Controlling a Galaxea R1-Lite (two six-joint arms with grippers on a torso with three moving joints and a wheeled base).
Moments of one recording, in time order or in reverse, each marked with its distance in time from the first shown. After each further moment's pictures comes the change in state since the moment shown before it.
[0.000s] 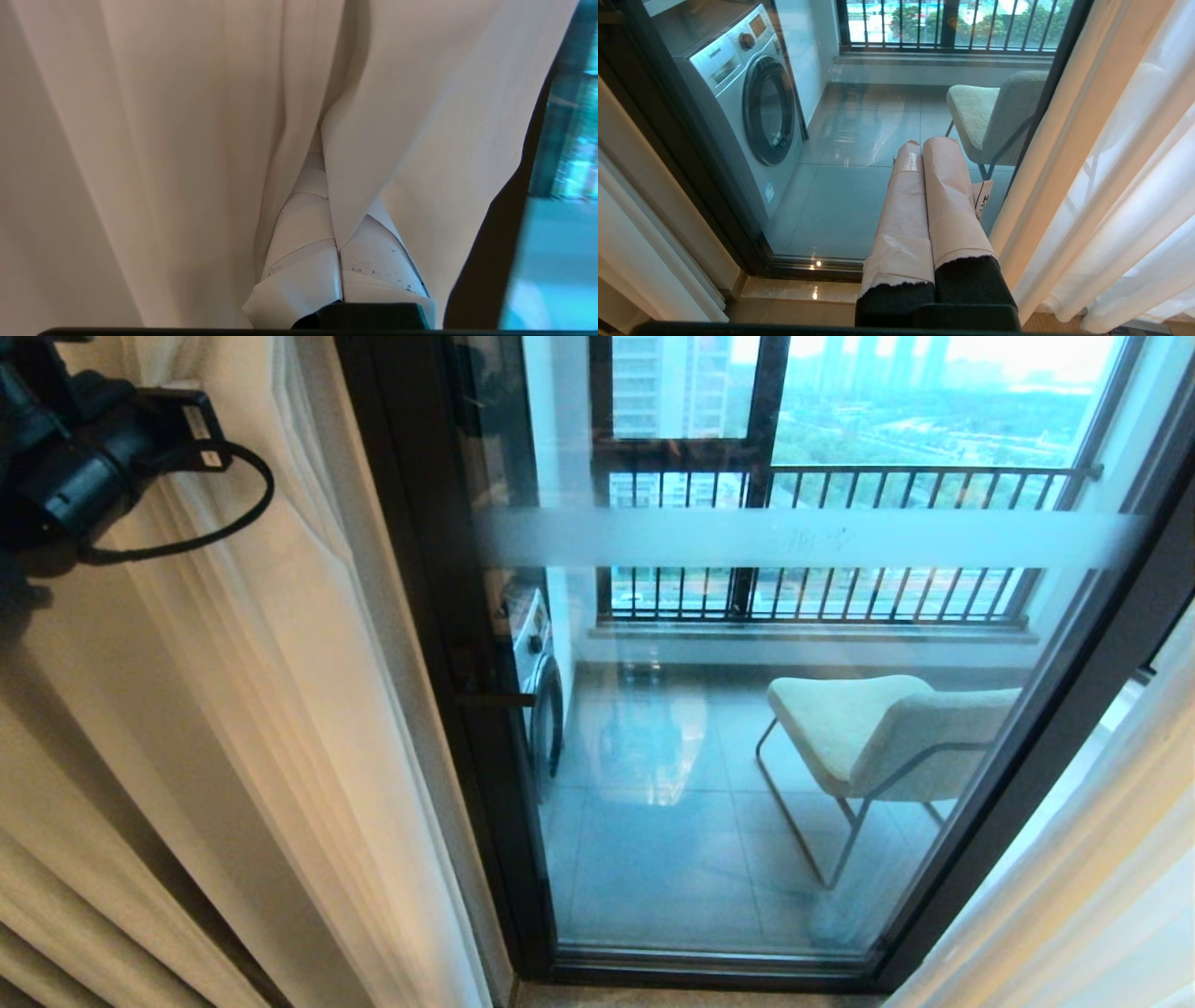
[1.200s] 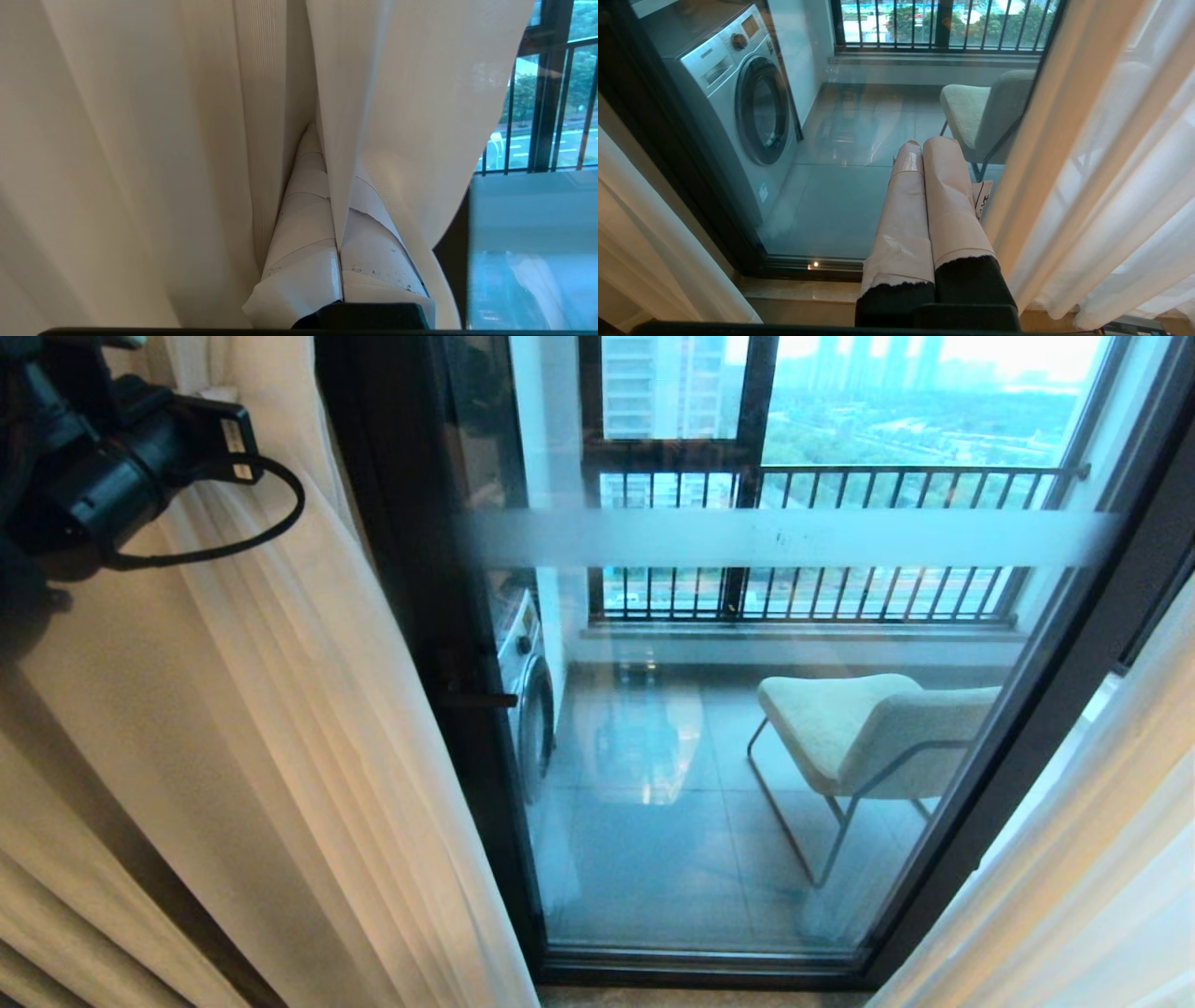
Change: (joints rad) left arm -0.068 -0.004 0.015 0.021 0.001 0.102; right arm 0.000 0.000 0.000 0.000 0.000 0.000
